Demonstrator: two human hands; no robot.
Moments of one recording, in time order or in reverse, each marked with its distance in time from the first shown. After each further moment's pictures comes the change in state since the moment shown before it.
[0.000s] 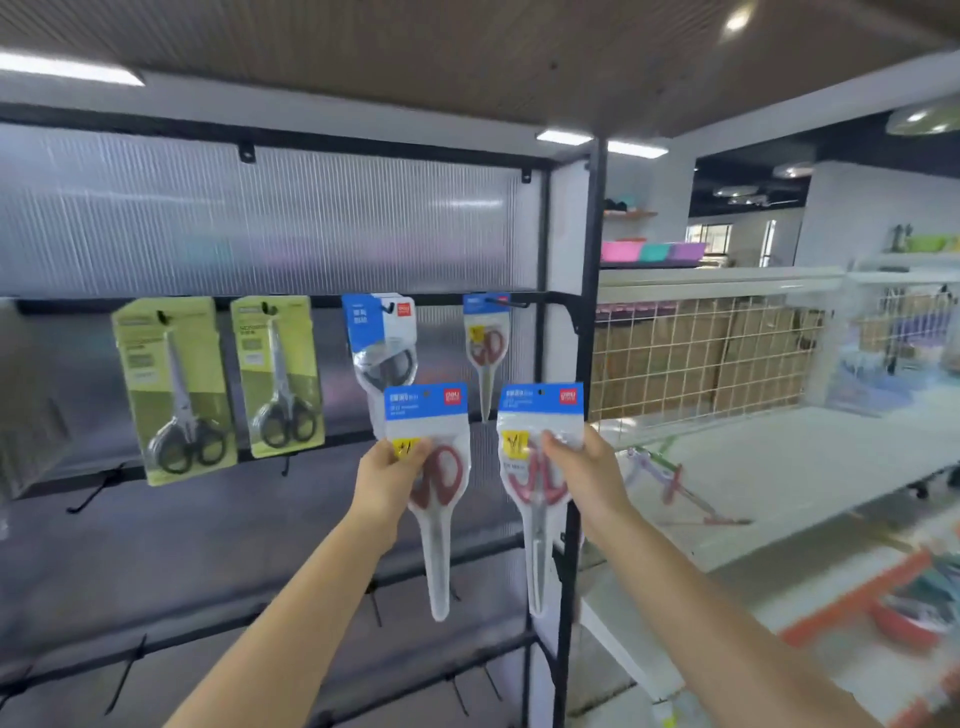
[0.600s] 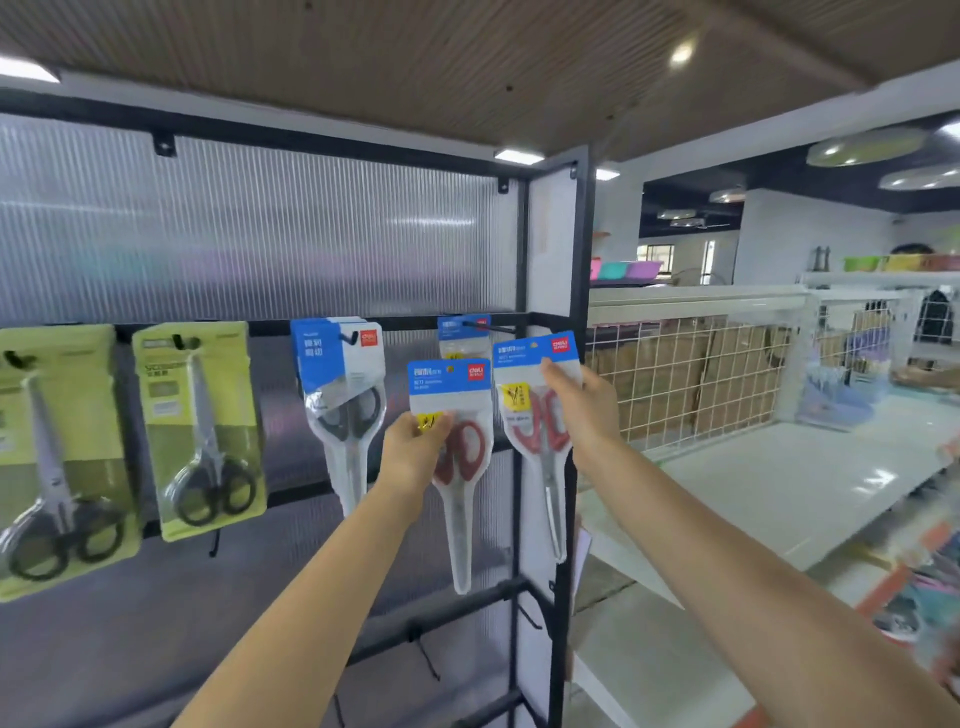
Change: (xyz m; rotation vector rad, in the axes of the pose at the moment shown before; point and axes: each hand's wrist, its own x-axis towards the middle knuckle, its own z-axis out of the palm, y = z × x) left_hand 0.115 0.009 0.064 -0.017 -0.098 0.053; right_hand 0.127 -0.032 0.019 0.072 0.266 -0.054
